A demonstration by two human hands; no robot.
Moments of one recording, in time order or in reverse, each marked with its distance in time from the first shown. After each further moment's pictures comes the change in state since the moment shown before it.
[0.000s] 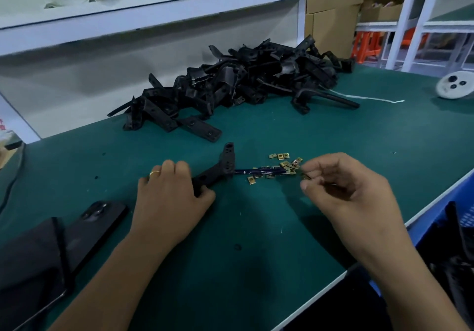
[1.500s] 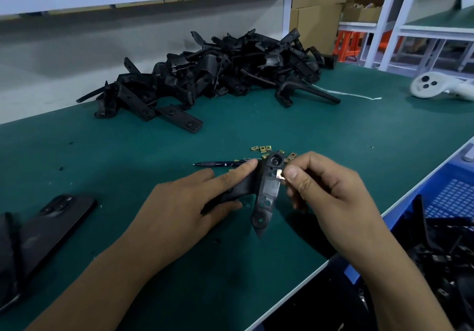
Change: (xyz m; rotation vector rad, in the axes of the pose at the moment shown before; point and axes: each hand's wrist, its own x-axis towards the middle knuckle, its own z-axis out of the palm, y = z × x) left_hand -0.027 0.031 -0.014 -0.322 -0.026 0.572; right_hand -0.003 -0.009 -0.007 -0.012 -0.226 -0.053
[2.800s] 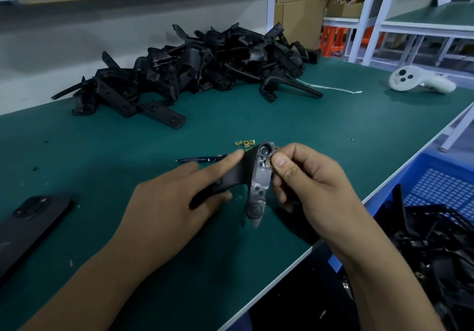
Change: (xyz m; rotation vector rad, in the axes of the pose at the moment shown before) left_hand 0.001 0.016 0.002 -0.033 0.019 -0.104; right_hand 0.001 -0.003 -0.001 0.196 0.010 0.153
